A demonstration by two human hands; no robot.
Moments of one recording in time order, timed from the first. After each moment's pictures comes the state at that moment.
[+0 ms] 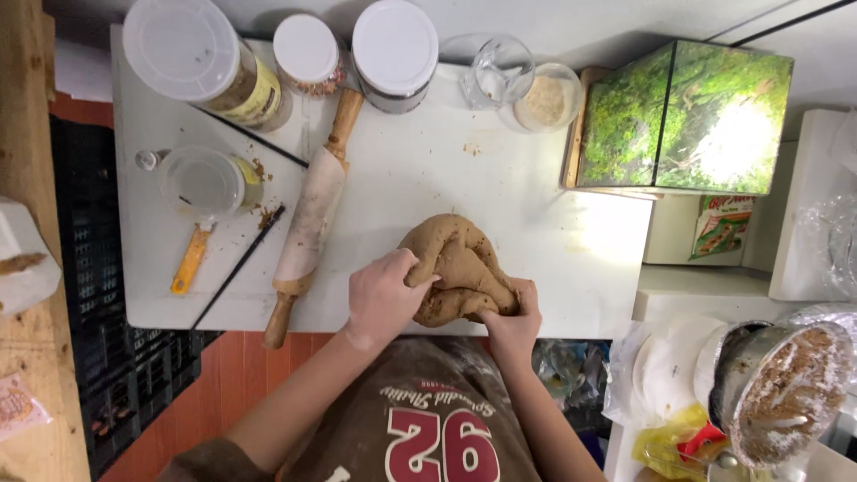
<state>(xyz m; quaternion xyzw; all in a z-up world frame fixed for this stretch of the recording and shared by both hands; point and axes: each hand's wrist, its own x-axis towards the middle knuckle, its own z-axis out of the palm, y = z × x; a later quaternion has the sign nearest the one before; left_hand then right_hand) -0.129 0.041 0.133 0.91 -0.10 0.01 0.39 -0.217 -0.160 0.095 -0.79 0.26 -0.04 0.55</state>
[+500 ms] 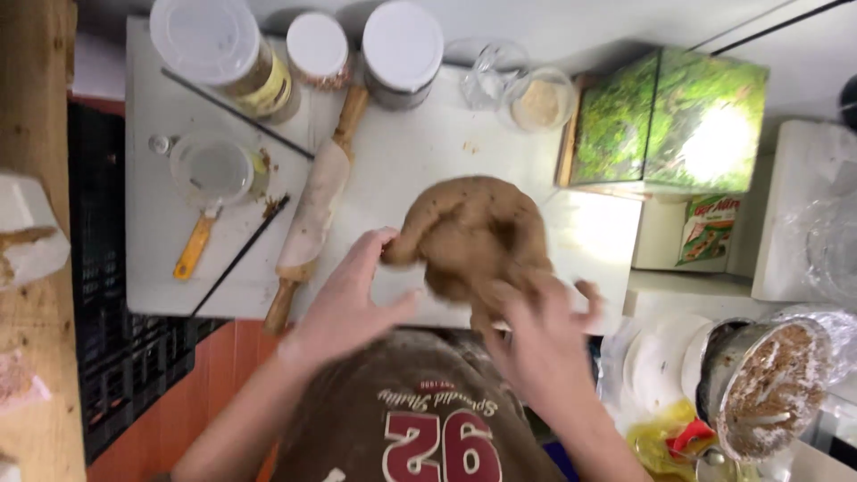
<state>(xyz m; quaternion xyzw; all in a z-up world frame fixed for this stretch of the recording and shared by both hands) -0.123 0.093 0.226 0.82 -0.12 -0.15 0.53 -0.185 -0.151 0.279 -0.99 -0.12 -0.02 0.07</state>
